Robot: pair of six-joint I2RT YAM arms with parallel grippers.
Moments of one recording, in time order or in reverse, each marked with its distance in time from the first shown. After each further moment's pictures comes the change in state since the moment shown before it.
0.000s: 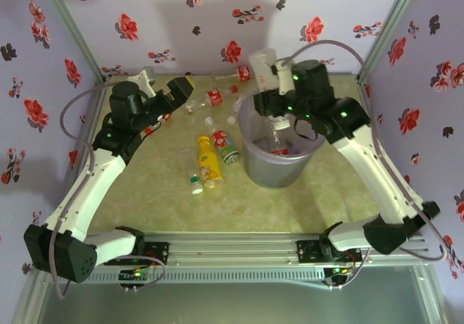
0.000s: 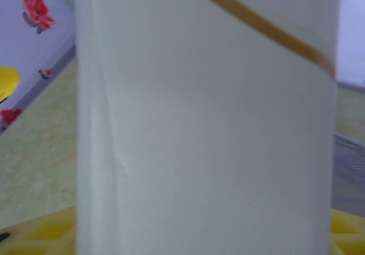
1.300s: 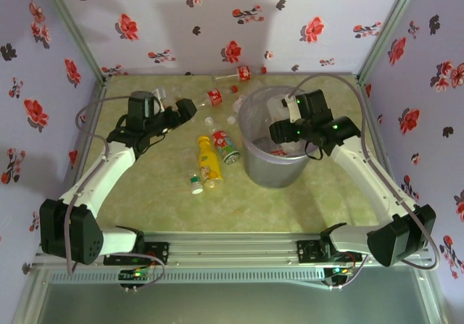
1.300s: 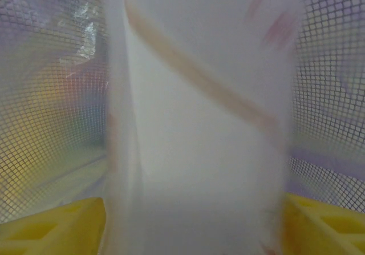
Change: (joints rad) left arm 0.039 0.124 -0.108 -0.097 -0.028 0.114; right arm -0.149 -0.060 -0.412 0.055 -0.033 -0.075
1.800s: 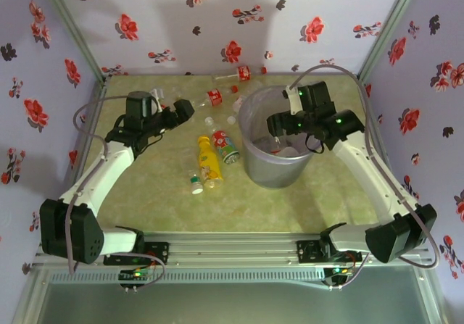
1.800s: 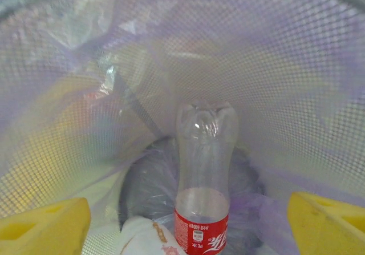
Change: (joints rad) left arm 0.036 0.013 0.005 -0.022 0.001 0.059; right arm -0.002 0.024 0.124 -0.040 -0.005 -0.002
